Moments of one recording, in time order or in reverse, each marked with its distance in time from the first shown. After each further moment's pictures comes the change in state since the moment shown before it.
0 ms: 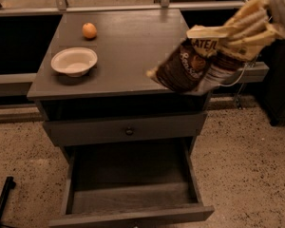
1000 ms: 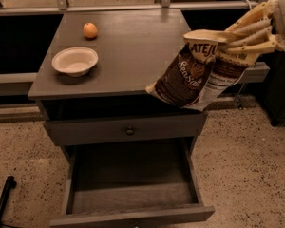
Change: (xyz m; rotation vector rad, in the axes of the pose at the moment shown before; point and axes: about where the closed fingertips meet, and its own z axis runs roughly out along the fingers) arm -0.012 0.016 -0.004 0.099 -0.040 -0.001
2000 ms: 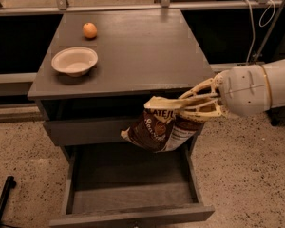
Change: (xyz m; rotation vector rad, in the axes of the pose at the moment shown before) arm 0.005 0.094 0.110 -0.007 -0.116 -0.019
